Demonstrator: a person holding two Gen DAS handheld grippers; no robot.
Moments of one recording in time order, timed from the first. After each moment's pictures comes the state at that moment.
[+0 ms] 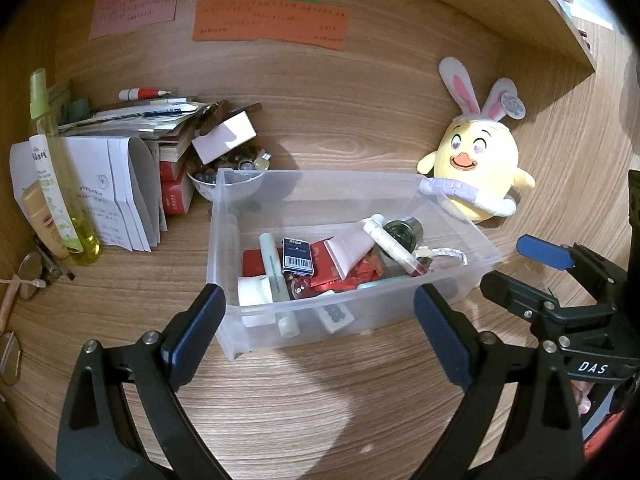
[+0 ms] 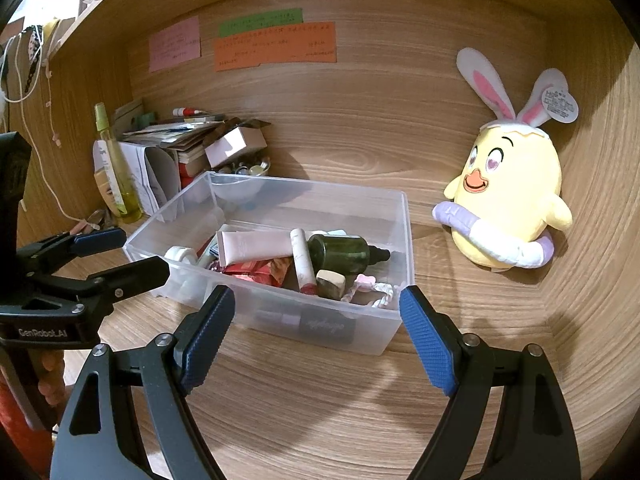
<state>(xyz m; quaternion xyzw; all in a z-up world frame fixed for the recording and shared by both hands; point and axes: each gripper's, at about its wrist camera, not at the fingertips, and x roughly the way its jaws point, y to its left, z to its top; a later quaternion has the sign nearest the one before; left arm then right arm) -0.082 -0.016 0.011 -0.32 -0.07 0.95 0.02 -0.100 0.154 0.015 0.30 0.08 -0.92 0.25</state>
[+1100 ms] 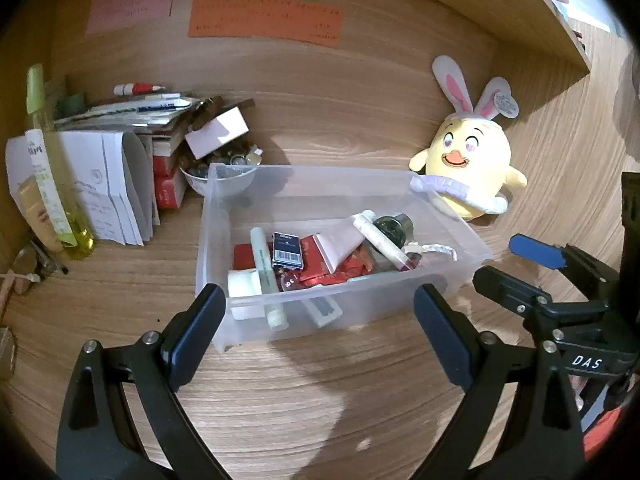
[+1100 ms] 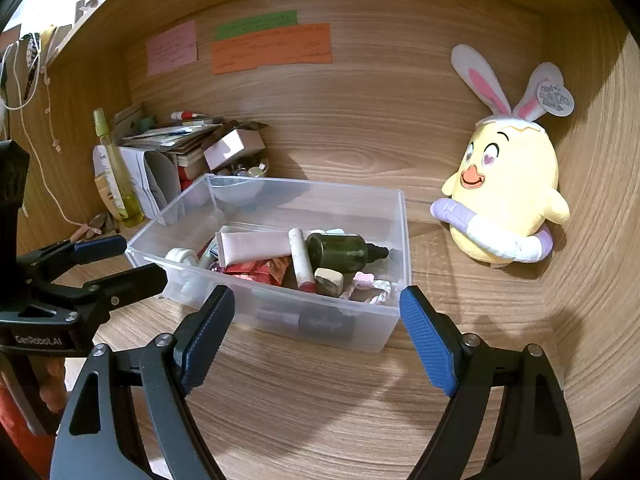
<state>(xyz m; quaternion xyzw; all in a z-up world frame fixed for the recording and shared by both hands) -0.080 -0.013 0.013 -0.32 -0.09 0.94 0.03 -0.099 0.158 0.015 0.30 0.07 -0.92 0.25</state>
